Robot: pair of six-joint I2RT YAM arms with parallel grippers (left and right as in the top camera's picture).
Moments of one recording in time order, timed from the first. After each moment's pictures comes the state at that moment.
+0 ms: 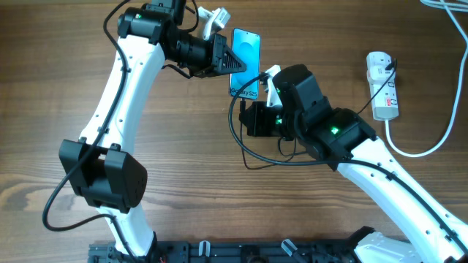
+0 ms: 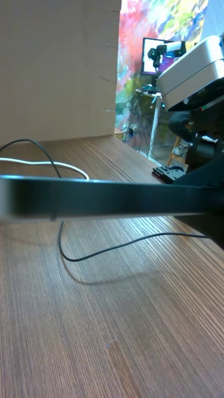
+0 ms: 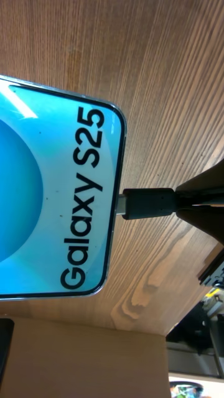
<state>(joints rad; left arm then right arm) -0.25 1.96 1.95 -1.22 0.94 -0.15 0.61 1.37 1.20 -0.64 -0.31 0.67</state>
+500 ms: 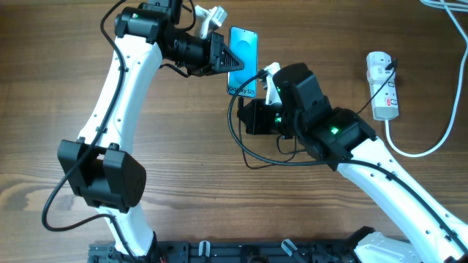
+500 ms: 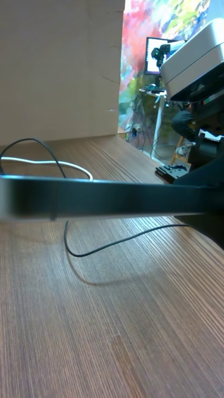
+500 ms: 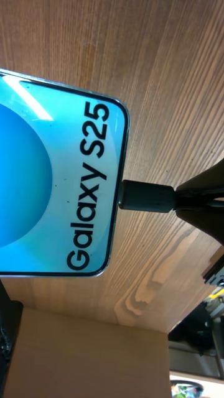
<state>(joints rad) -0.23 1.96 1.95 -1.21 0.94 -0.15 0.61 1.37 1.20 -0.60 -0.31 0.66</state>
